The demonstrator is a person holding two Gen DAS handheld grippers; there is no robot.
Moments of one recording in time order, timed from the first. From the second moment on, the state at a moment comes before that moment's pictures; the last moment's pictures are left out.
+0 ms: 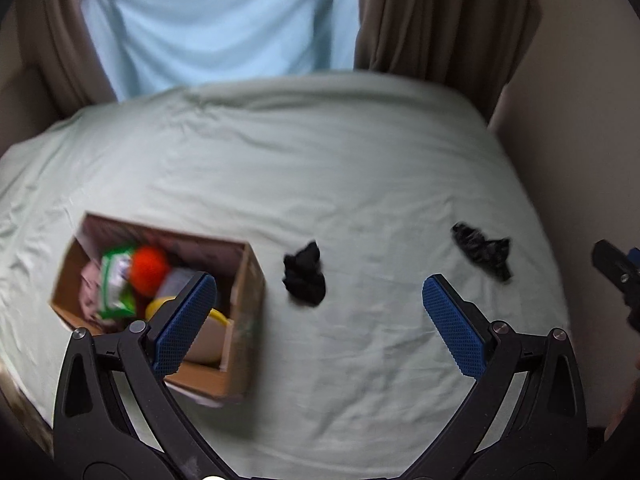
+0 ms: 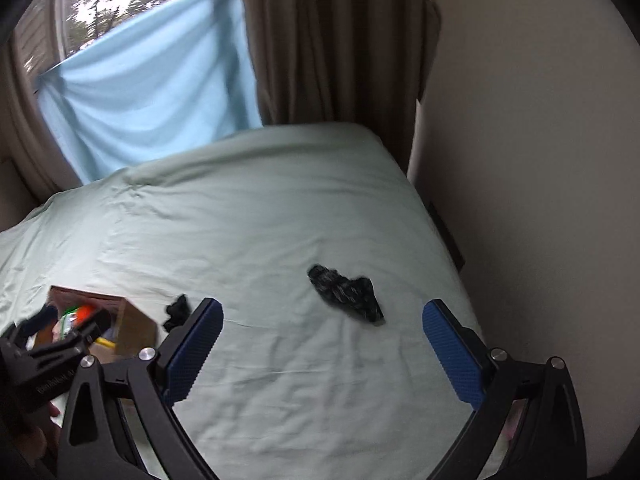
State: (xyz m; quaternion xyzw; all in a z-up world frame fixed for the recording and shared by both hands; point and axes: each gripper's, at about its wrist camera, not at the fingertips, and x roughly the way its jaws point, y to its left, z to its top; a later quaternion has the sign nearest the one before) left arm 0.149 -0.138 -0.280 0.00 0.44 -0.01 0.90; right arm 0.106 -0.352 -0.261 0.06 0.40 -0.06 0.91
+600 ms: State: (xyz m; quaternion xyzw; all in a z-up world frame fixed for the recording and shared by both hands) left arm 0.224 -0.161 -0.473 0.04 0.48 0.09 0.87; right arm 0.192 -0.389 -0.423 0.12 0.43 -0.10 0.89
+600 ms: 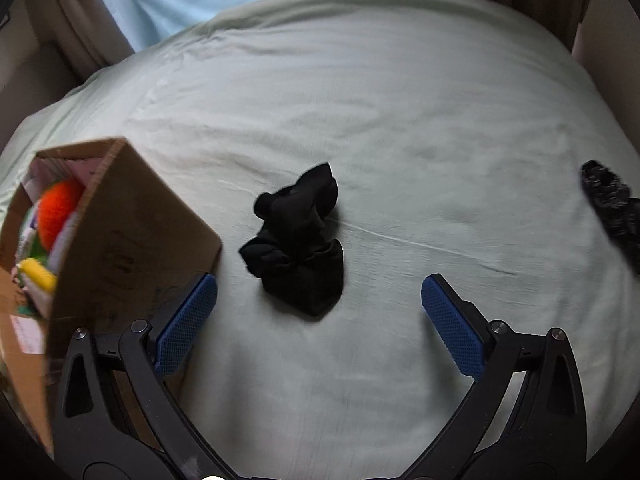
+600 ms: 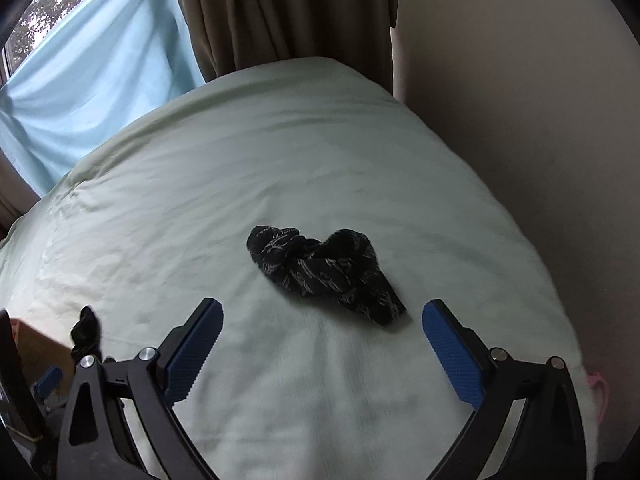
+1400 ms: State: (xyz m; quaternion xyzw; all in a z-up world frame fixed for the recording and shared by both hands) left arm 0.281 -0.155 -0.487 0.00 0.47 0.03 0.88; right arm 0.260 -0.382 -0.476 0.09 0.41 -0.10 0.90
